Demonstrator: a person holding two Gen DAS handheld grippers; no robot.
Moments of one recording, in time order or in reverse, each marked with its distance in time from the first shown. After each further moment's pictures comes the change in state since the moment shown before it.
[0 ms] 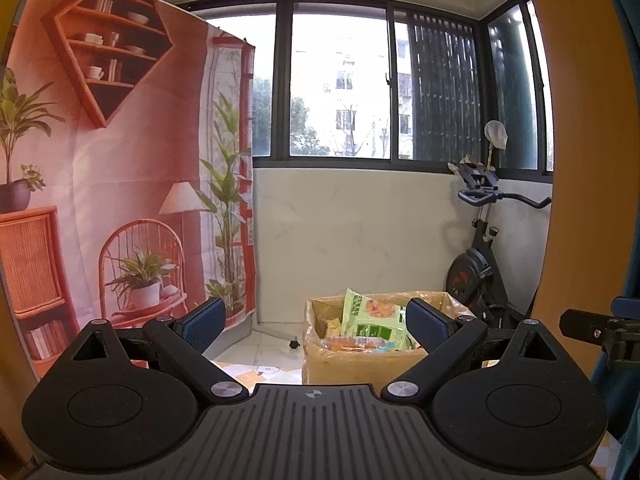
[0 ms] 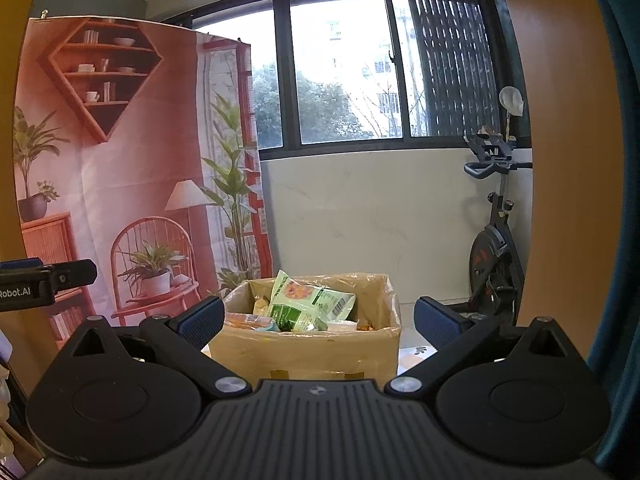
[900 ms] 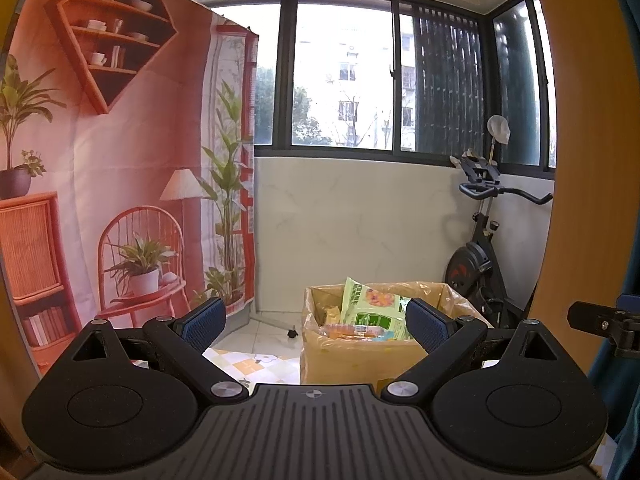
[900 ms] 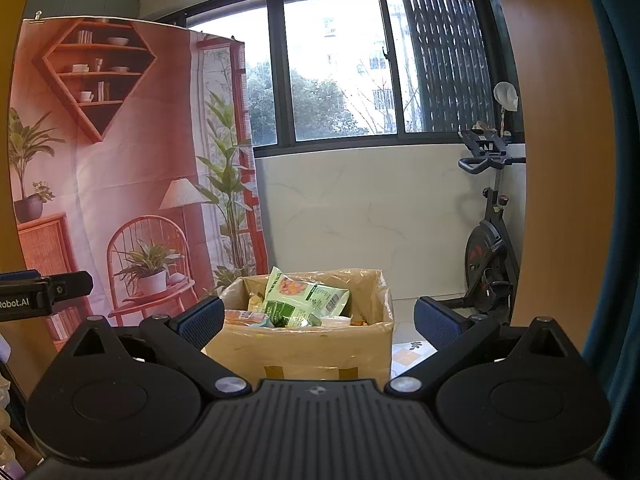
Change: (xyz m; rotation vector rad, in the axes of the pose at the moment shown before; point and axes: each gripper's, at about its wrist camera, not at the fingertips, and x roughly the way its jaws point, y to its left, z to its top) left arm -0.001 0.005 -0.002 -0.020 0.030 -0.003; right arm -0.002 -0.004 0.000 0.008 0.007 -0.013
